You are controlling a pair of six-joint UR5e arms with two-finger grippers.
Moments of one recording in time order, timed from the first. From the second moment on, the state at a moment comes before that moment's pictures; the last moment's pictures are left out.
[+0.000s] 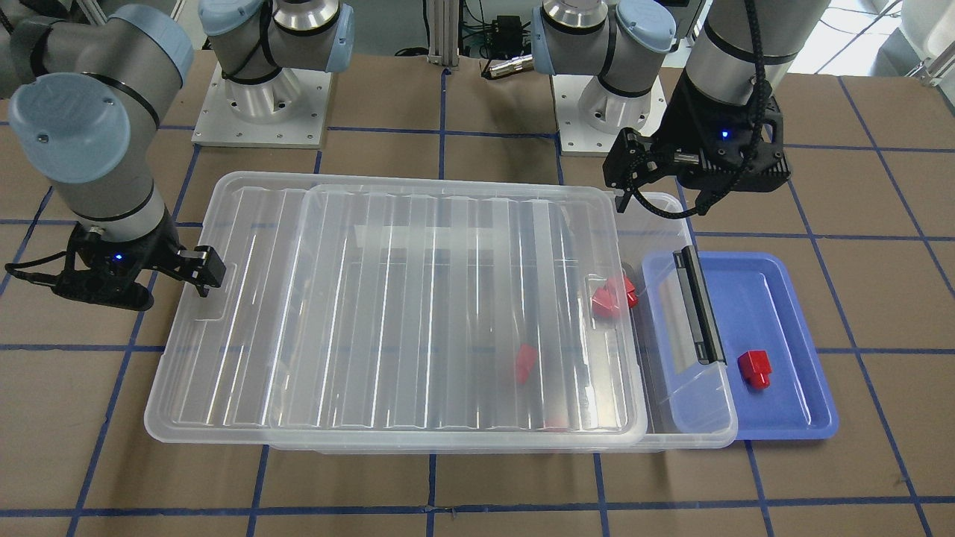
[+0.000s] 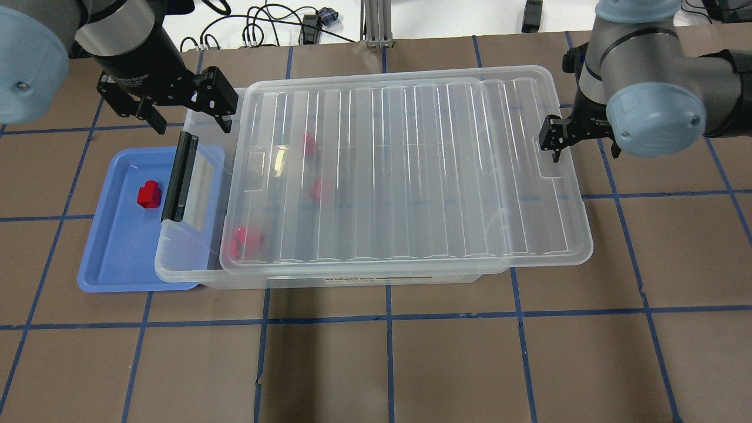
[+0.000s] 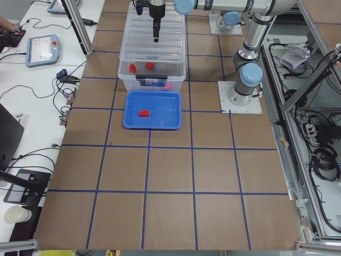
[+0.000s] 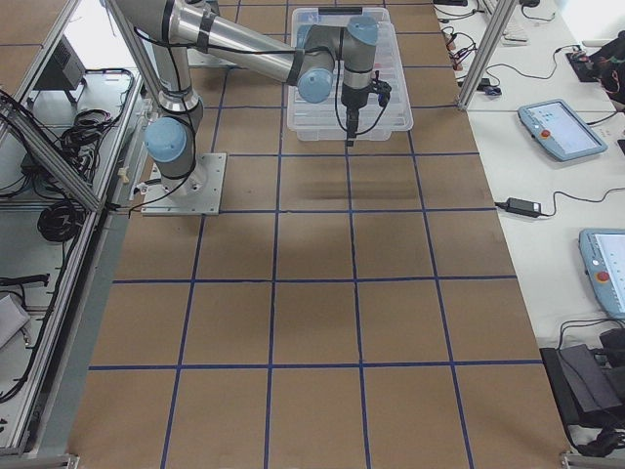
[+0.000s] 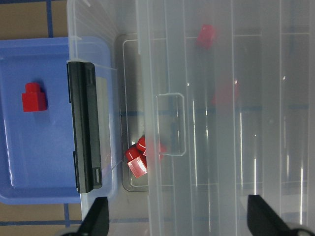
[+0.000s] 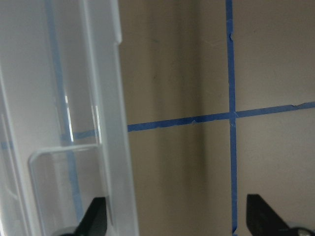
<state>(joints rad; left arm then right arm) -1.56 -1.60 -1.52 -1.55 1.58 0.04 1.45 -1.41 1.76 -1.90 -1.76 -0.02</state>
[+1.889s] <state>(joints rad) -1.11 -2.02 -1.54 -1.22 1.58 0.54 1.28 -1.42 1.75 -1.87 -1.88 -0.09</state>
